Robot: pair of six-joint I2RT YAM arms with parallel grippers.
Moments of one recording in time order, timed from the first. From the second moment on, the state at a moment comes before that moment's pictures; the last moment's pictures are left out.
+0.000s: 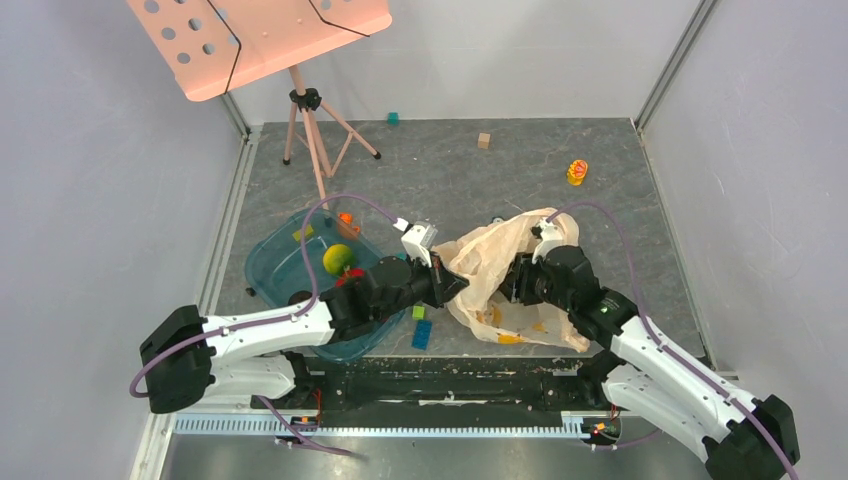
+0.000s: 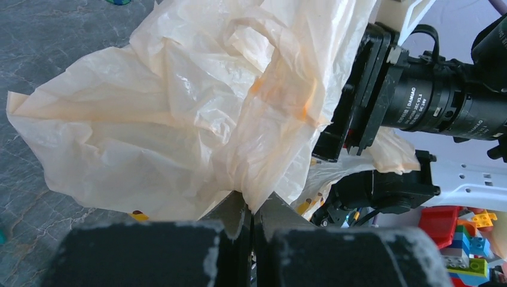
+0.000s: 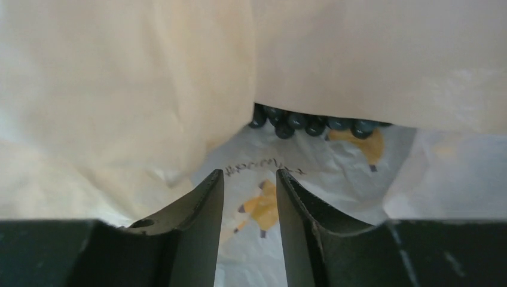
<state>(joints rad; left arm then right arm) -1.09 1.17 0.63 0.28 -0.13 -0.70 0.59 0.78 0.48 -0.26 -0.06 0.53</state>
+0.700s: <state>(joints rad) -1.09 1.17 0.63 0.26 -0.17 -0.70 0.59 0.64 0.71 -0.41 -0.40 0.31</state>
